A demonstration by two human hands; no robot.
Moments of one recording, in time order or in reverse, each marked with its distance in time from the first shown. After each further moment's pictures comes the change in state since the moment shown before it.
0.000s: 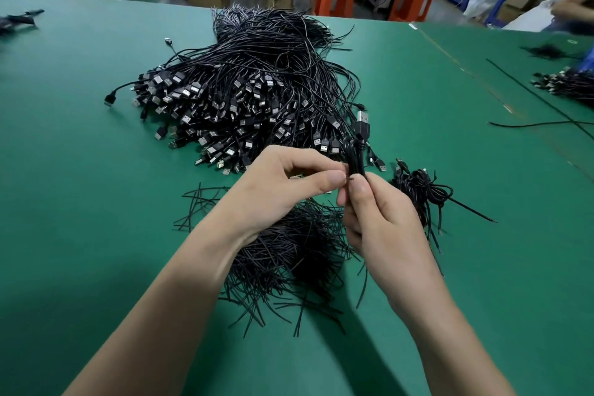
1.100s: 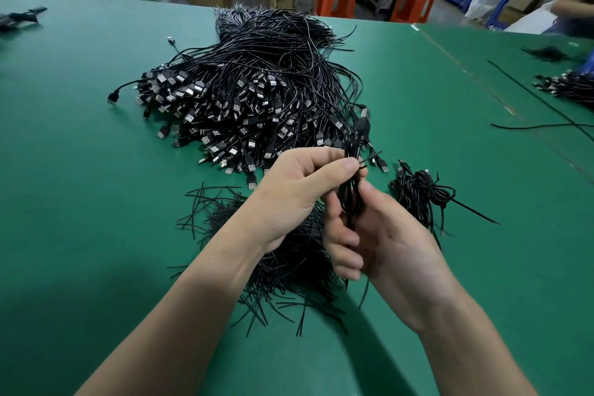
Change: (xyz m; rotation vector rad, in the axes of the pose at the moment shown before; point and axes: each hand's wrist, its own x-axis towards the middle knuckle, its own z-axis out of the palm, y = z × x) left_hand -0.001 0.000 0.019 -0.208 0.018 -0.062; right_hand -0.009 -0.012 -0.006 0.636 -0.409 0.349
